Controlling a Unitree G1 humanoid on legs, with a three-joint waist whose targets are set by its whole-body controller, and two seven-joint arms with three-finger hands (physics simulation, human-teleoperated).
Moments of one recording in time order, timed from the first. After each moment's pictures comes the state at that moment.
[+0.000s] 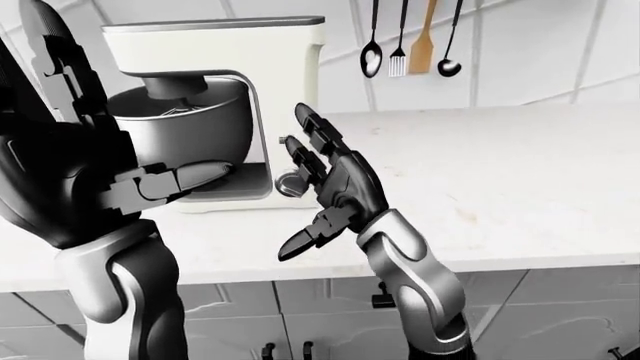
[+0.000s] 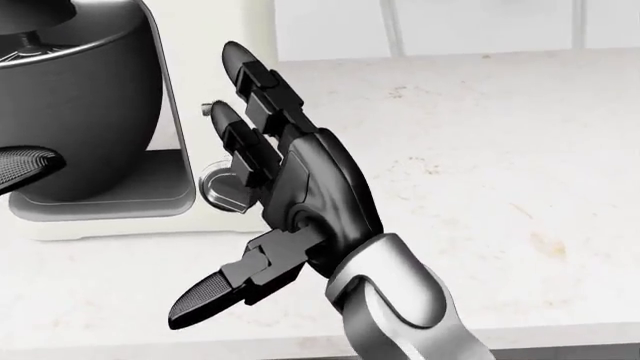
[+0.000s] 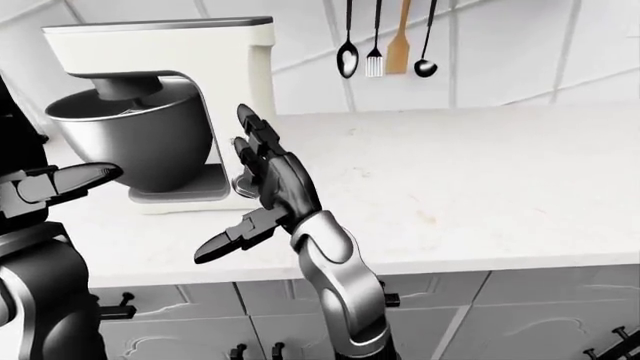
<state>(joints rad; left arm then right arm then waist) -0.34 0.15 0.20 -0.70 -0.33 0.03 0.26 -0.39 0.16 0.19 -0.36 0.26 0.56 0.16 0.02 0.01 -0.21</state>
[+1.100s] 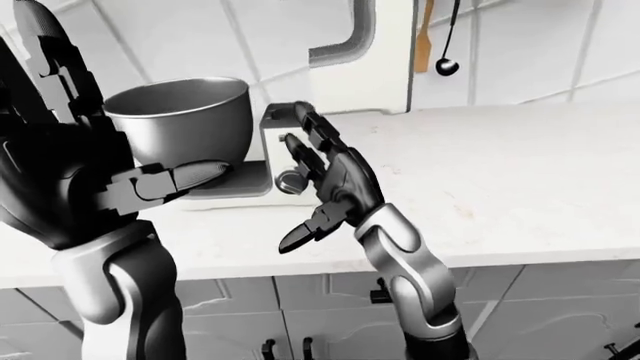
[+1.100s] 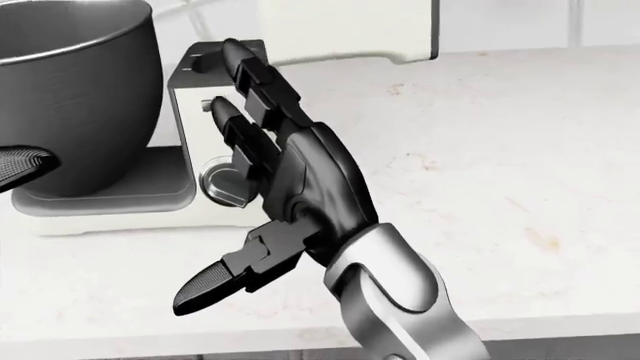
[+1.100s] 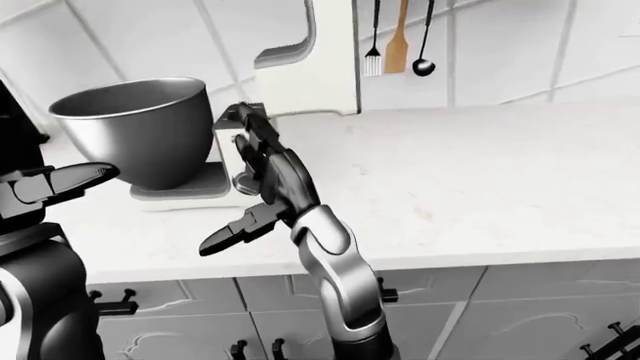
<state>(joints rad) -0.33 0.15 0.21 -0.70 -0.33 0.03 0.26 -0.43 0.16 0.17 -0.26 0.24 0.49 0.20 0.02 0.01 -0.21</state>
